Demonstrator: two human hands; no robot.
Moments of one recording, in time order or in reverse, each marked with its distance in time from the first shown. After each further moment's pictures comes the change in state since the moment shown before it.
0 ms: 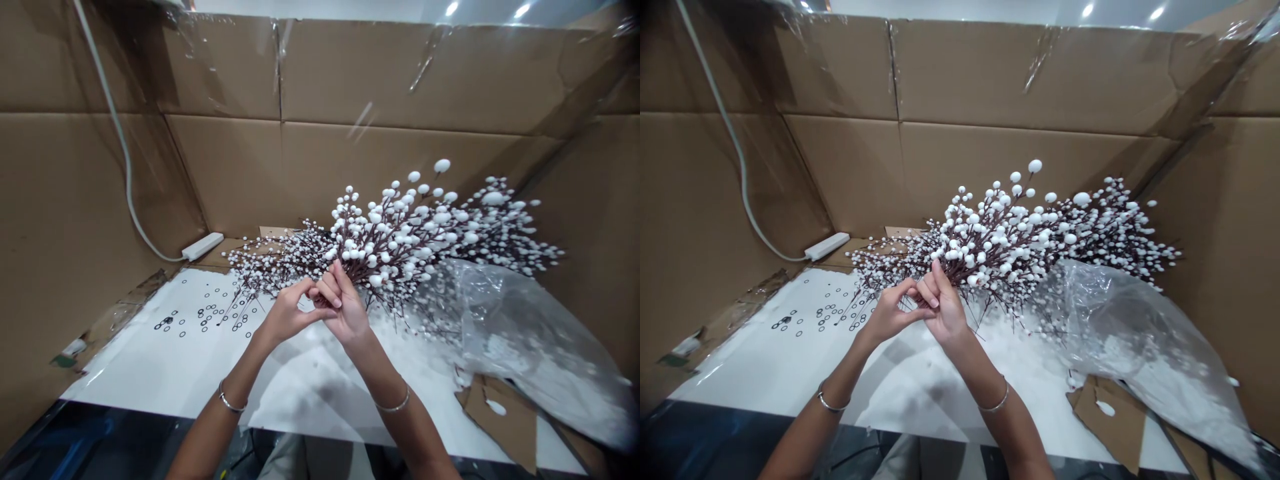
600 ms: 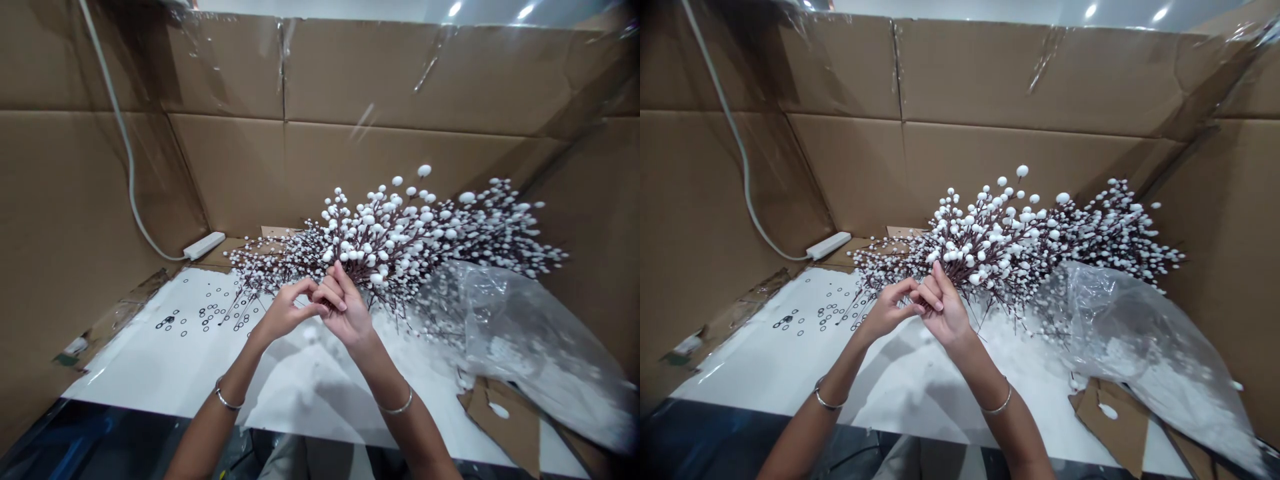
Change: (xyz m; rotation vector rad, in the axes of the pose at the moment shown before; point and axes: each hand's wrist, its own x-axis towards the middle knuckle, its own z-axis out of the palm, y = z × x) left_hand 0.002 -0.009 -0.014 -0.332 -0.131 -0.128; right_hand -0.001 -0.001 0.003 0.107 -0.015 0.119
